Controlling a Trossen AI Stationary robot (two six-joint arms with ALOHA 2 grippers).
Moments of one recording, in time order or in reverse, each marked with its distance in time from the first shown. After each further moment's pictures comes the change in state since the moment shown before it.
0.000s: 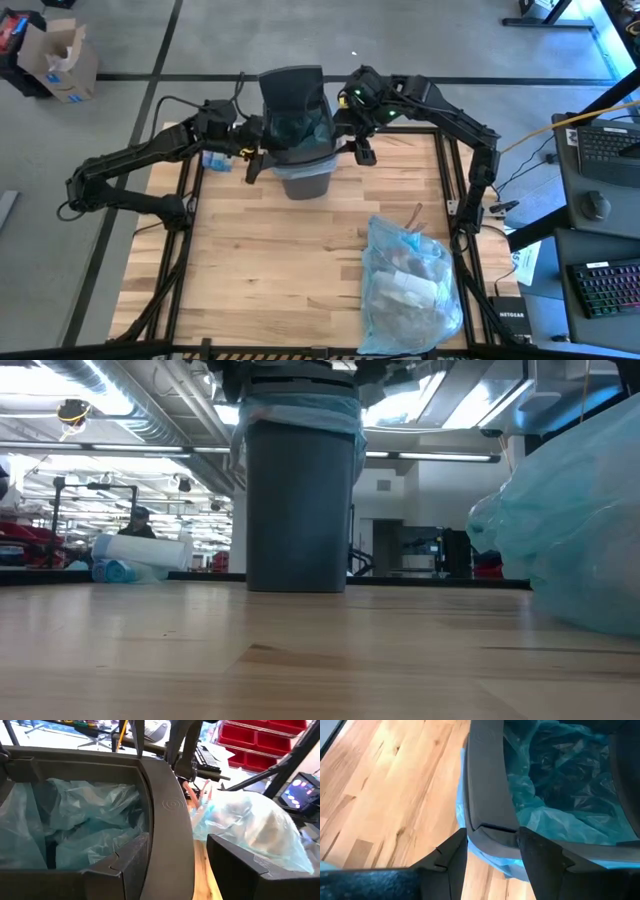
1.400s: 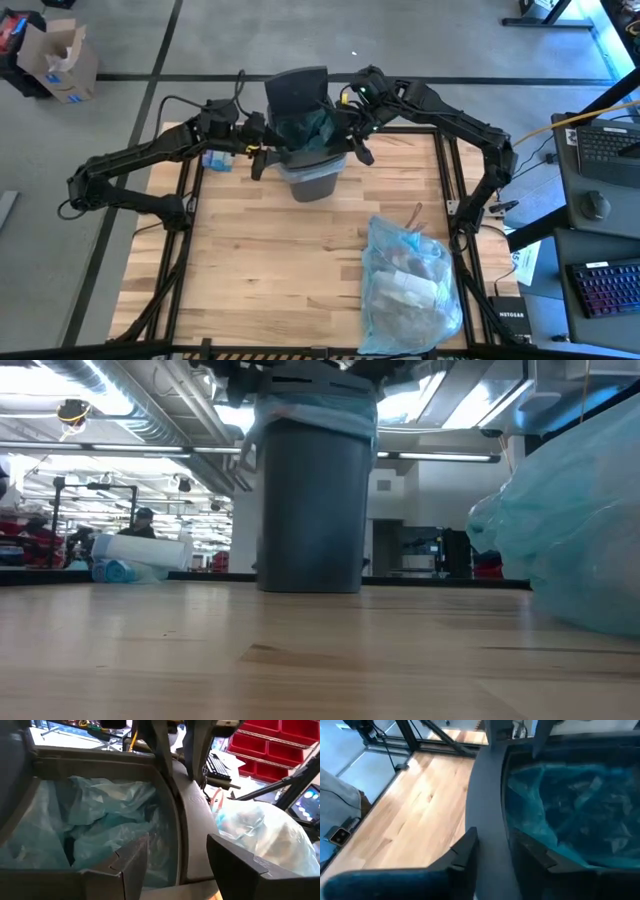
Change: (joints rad) left arm 0.005 0.031 -0.010 0.058 -0.047 -0.047; right arm -0.080 -0.116 -0.357 0.373 -0.321 0.096
